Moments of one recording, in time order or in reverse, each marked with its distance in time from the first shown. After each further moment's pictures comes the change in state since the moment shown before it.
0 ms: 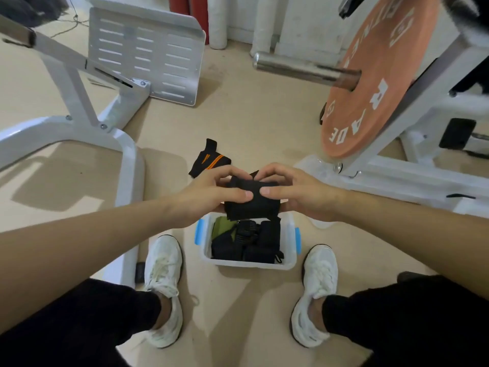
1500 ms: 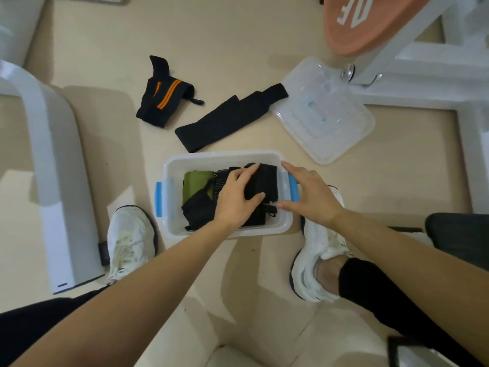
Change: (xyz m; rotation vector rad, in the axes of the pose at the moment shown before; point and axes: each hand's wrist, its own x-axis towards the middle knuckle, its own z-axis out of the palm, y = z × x) left_hand 0.163 -0.256 0.101 0.600 0.227 0.030; right_hand 0.024 0.270 -0.083 -0.720 0.403 0.127
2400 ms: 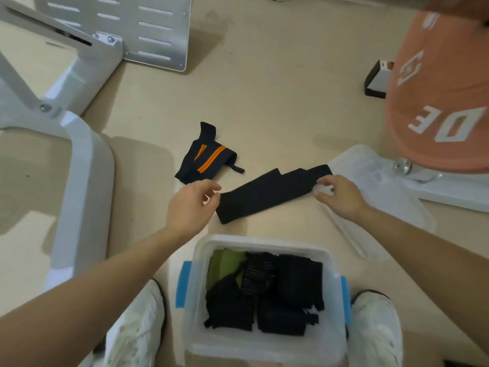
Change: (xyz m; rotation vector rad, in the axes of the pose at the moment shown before) left_hand 0.108 -0.053 -0.180 0.222 0.289 -0.059; right_hand 0.216 -0.015 -0.060 -0.109 0.103 0.118
